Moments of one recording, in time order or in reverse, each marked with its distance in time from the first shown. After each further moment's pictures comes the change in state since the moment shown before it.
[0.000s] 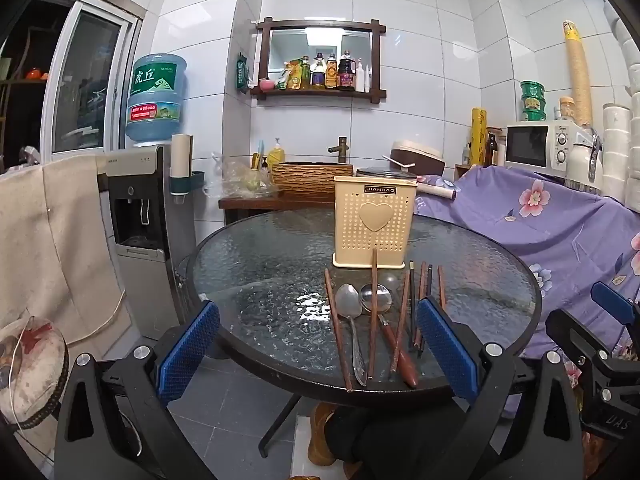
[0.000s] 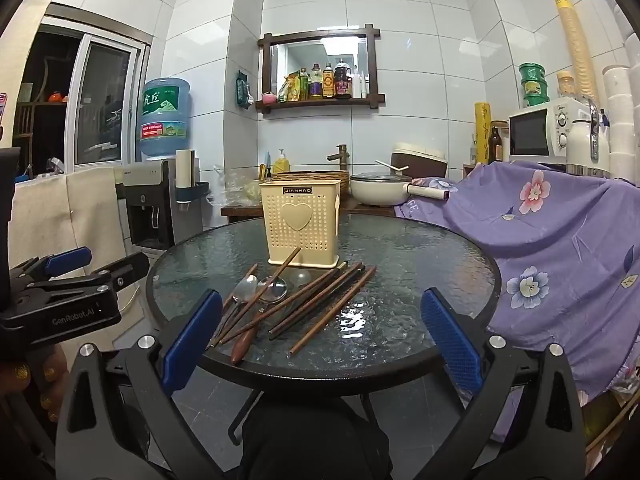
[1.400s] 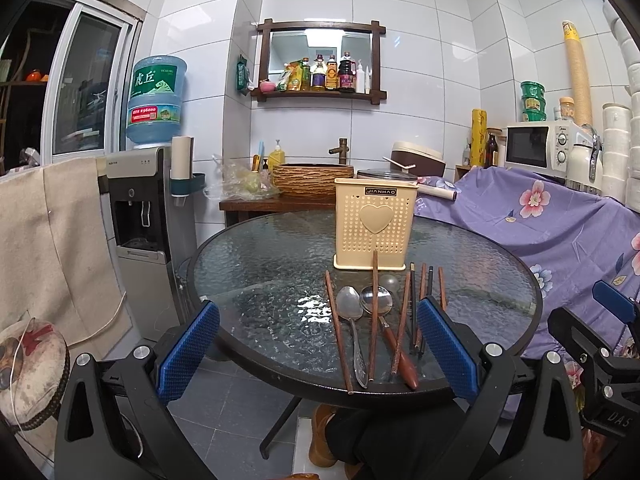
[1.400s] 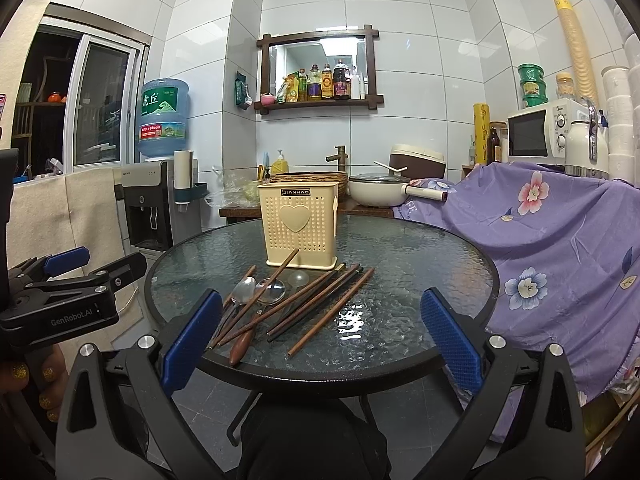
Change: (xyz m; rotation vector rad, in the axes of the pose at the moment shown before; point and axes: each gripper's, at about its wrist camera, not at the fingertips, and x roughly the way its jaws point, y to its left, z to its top) left arm -0.002 0.000 0.002 -0.004 -0.011 -0.003; right arm 0.001 -0.004 0.003 0.002 -0.004 0.000
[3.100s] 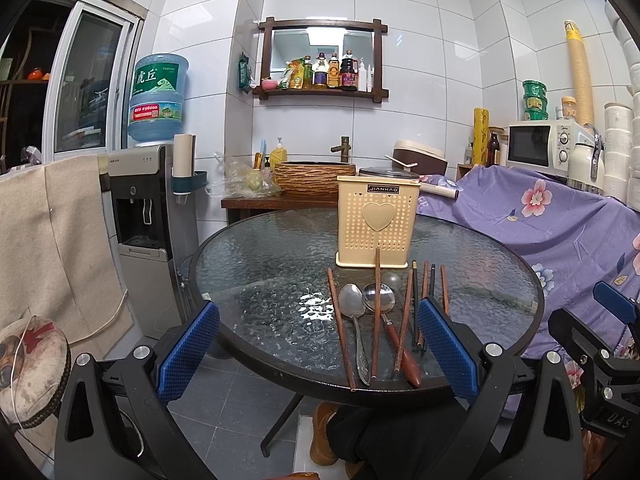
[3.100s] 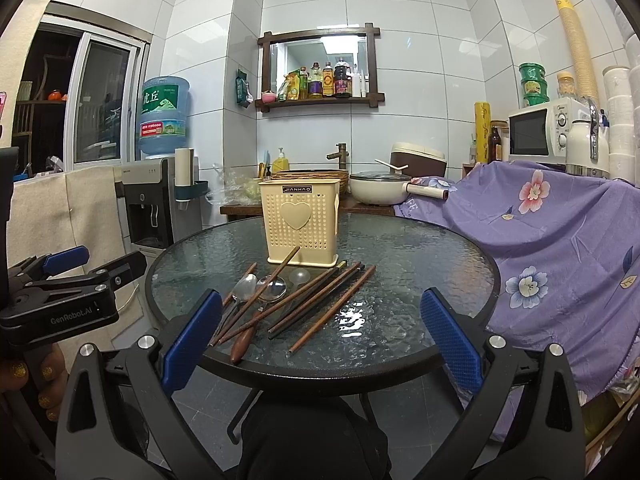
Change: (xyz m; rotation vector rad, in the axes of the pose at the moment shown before) left arm 0.000 0.001 -0.001 0.002 0.002 0.002; right arm -0.003 0.003 -0.002 -0.002 0.003 0.000
